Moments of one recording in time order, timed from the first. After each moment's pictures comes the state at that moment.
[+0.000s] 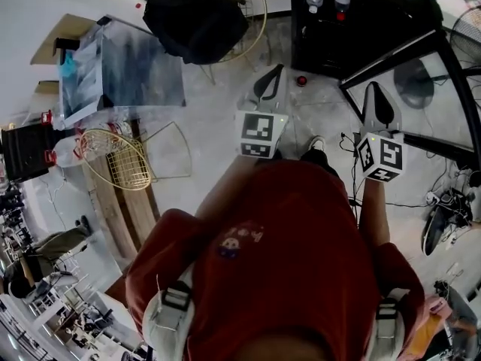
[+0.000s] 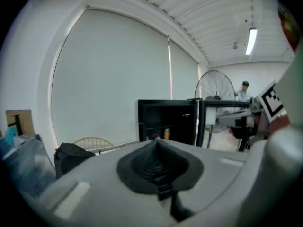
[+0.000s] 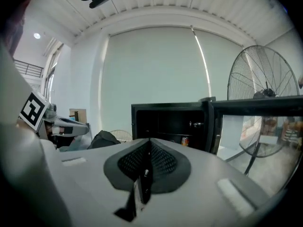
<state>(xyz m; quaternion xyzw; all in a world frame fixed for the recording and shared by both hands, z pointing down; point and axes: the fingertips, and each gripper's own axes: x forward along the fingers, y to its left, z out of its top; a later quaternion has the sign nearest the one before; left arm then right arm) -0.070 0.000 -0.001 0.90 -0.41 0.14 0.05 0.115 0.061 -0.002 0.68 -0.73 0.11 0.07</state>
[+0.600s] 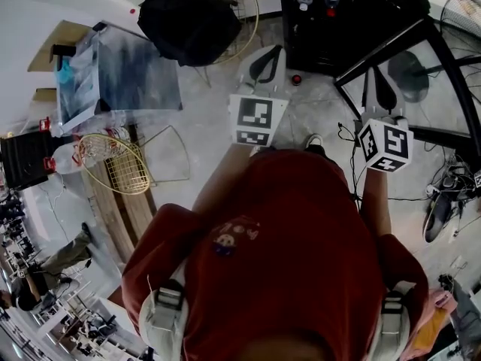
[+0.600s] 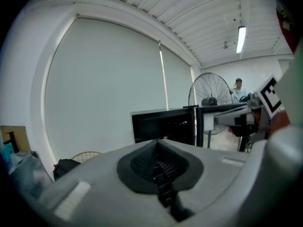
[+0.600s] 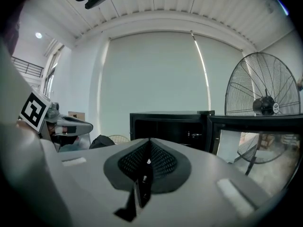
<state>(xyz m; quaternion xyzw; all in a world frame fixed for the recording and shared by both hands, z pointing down) -0.046 -0.006 -0.049 0.91 -0.39 0.13 0.00 0.123 0.061 -0.043 0.68 -0.72 0.09 0.05</state>
